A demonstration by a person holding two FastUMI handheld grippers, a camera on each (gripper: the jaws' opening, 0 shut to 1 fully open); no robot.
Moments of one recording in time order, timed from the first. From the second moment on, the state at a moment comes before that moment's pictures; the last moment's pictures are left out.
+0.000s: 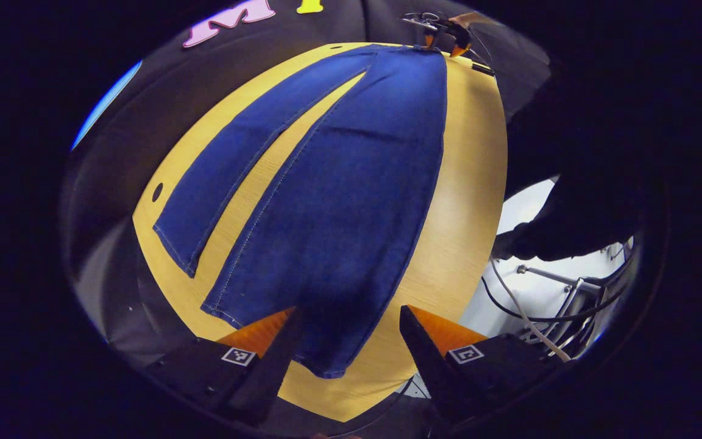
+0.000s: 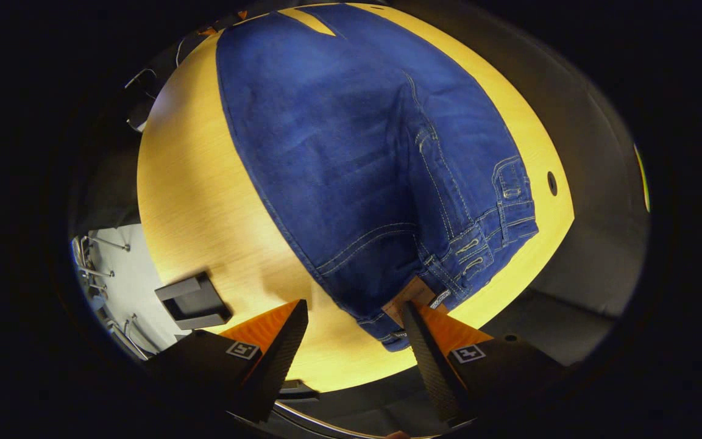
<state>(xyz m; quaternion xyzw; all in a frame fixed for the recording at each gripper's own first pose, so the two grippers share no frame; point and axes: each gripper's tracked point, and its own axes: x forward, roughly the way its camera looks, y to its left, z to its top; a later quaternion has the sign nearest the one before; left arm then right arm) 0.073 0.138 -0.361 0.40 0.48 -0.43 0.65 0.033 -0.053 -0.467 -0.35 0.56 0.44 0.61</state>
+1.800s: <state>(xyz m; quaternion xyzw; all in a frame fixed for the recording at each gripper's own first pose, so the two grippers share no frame) 0.374 0.118 -0.294 0.16 0.50 -0.13 0.84 0.306 0.001 -0.423 -0.04 0.51 0.18 0.84</state>
